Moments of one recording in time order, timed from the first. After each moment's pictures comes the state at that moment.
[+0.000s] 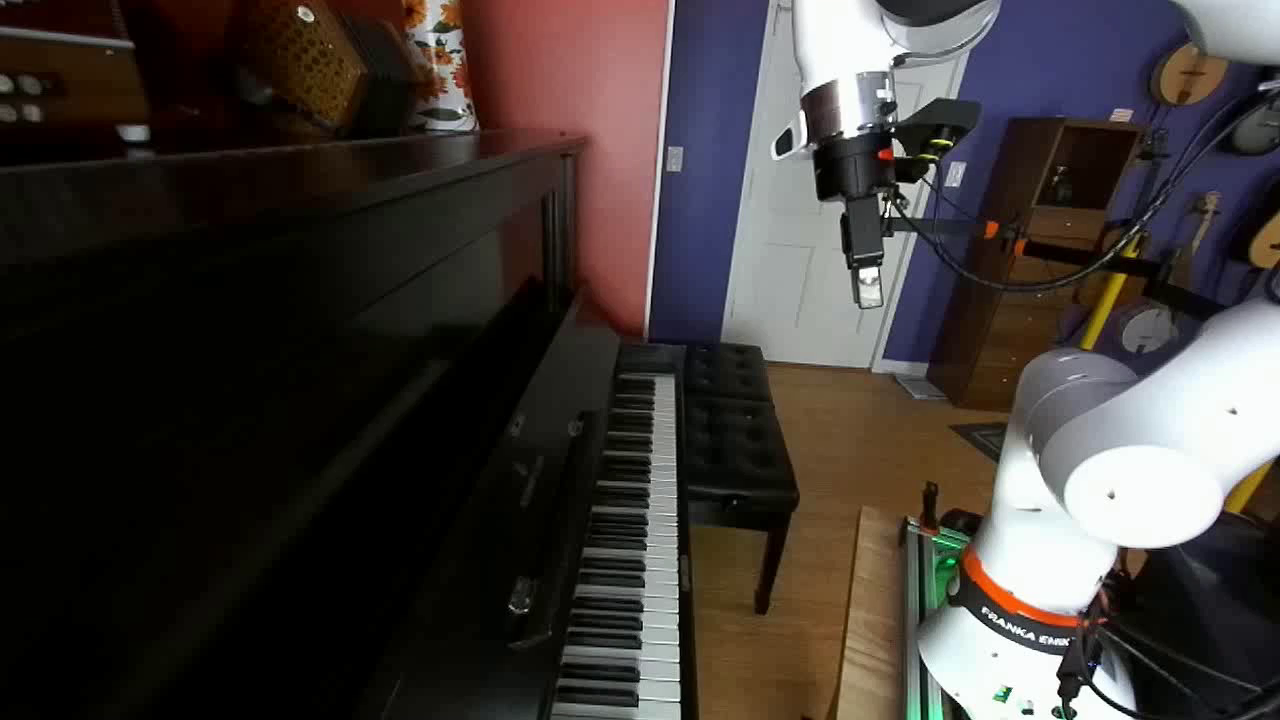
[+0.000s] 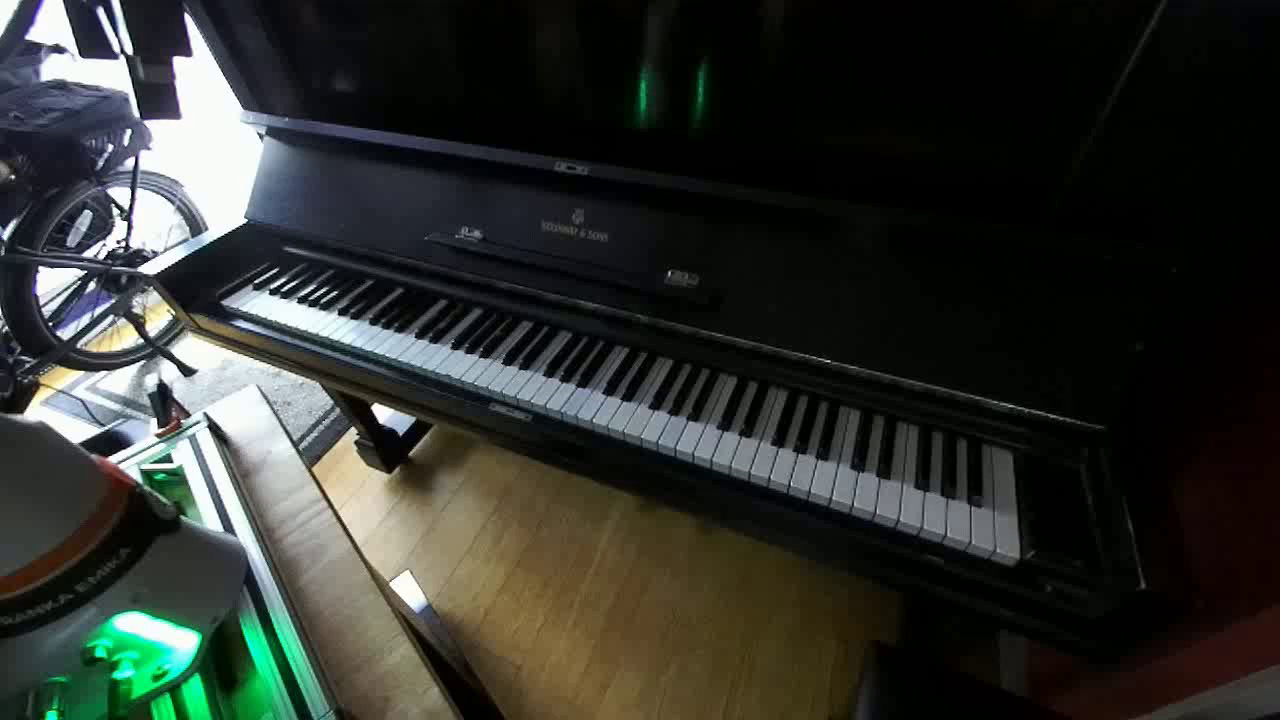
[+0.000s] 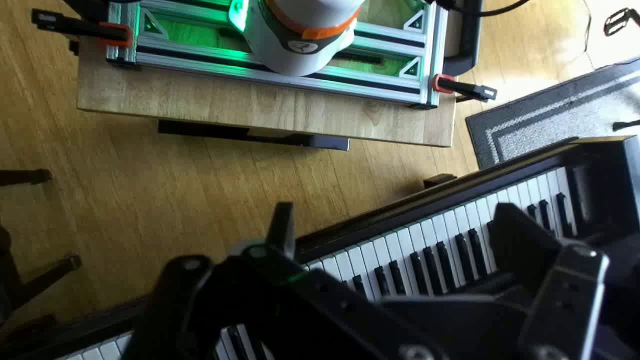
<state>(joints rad) 0.02 -0.77 -0.13 -2.35 0.07 1.26 -0.18</state>
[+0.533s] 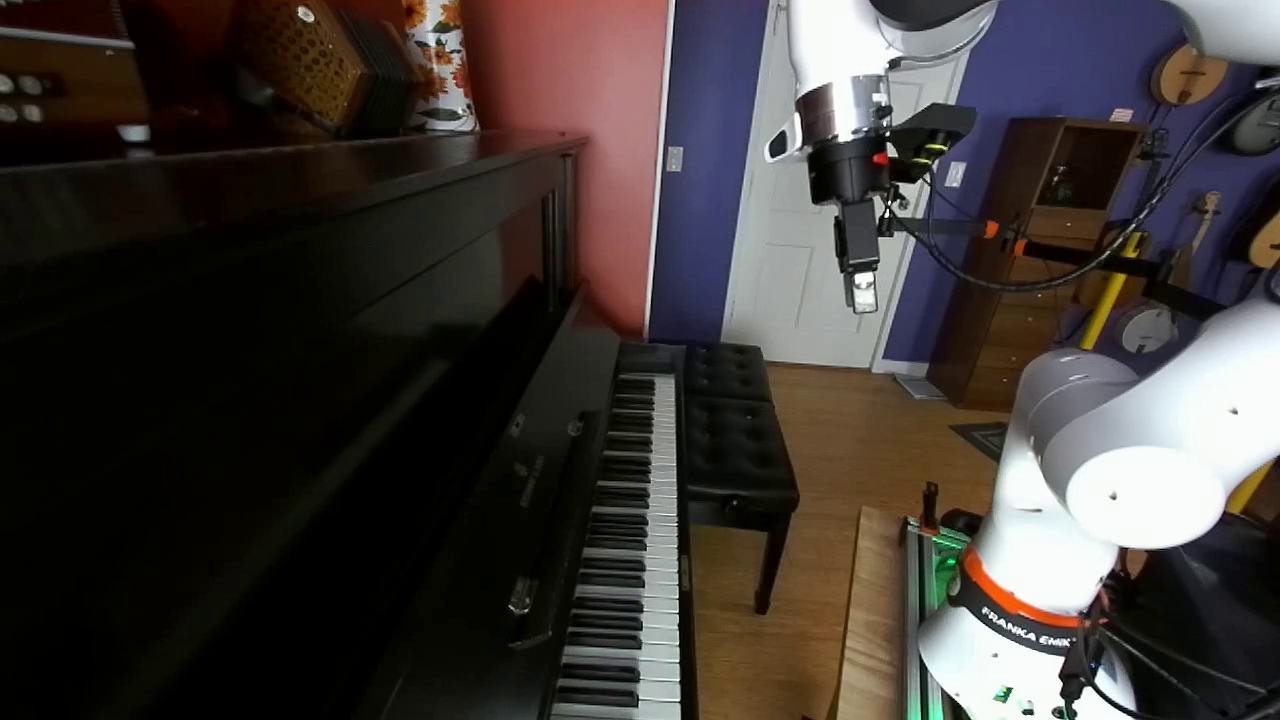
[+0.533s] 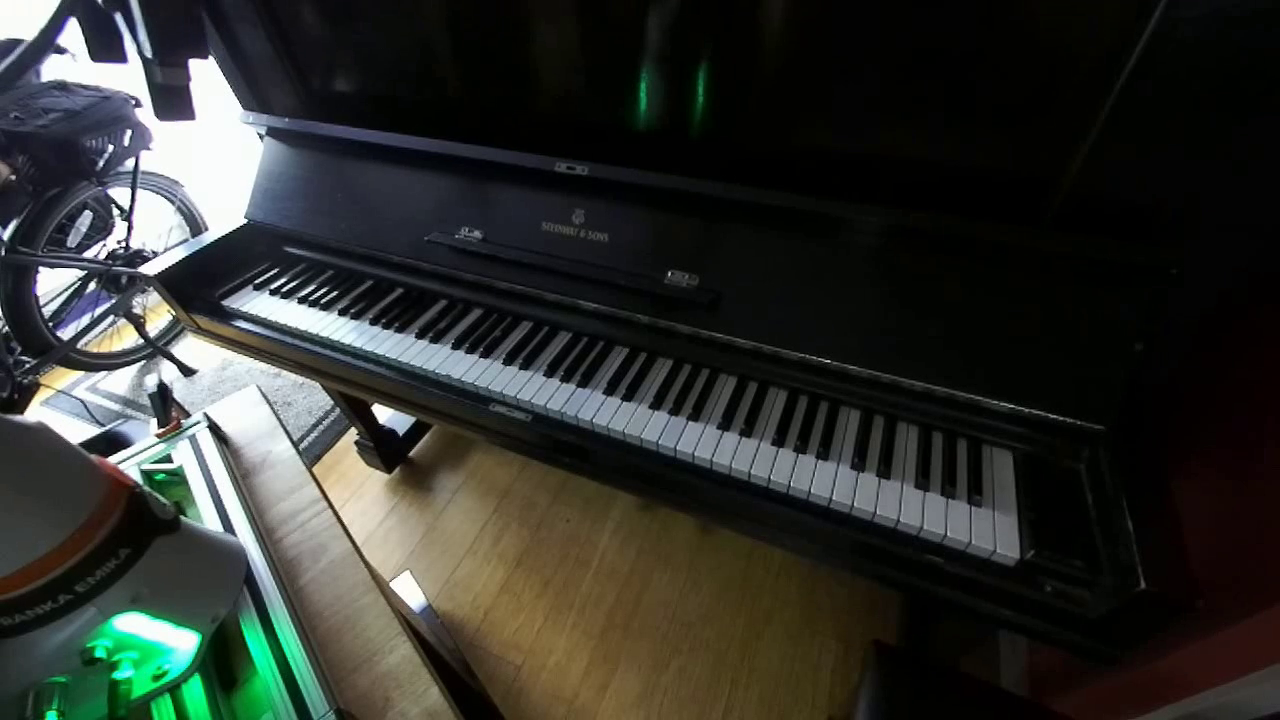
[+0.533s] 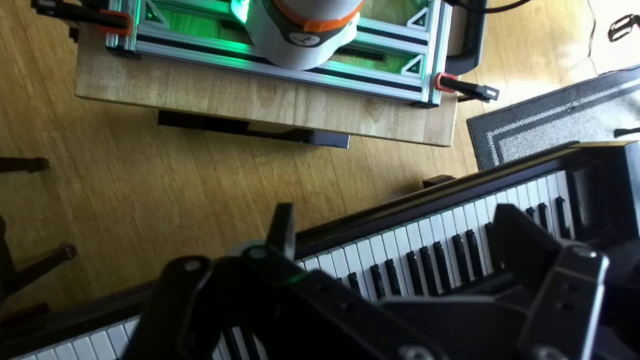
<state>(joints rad) 0.02 -0.76 -0.12 -2.35 0.07 1.28 -0.21</state>
